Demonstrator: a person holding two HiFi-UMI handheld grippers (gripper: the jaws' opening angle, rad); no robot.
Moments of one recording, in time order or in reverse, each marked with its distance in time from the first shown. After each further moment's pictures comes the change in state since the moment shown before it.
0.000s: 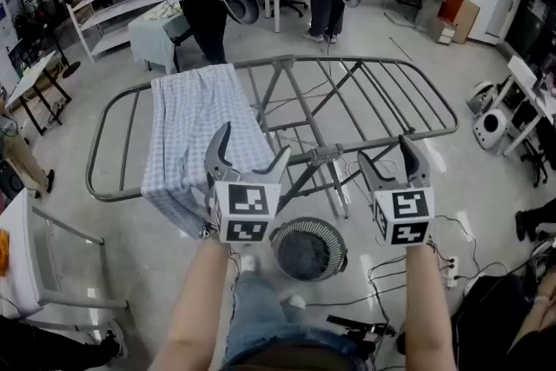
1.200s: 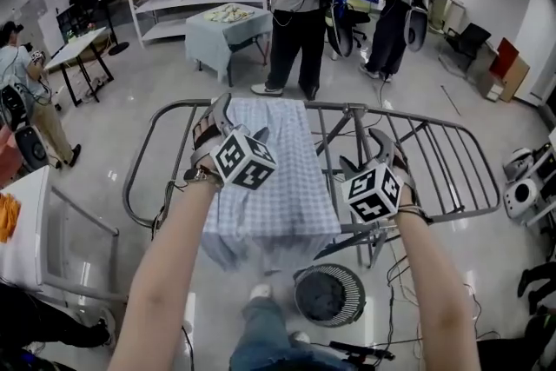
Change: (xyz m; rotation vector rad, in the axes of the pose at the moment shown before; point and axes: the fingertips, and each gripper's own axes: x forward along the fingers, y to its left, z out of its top) left arm 0.105 0.273 -0.040 0.423 0.344 0.272; right arm 0.245 0.147 0.090 -0.573 0.084 0.274
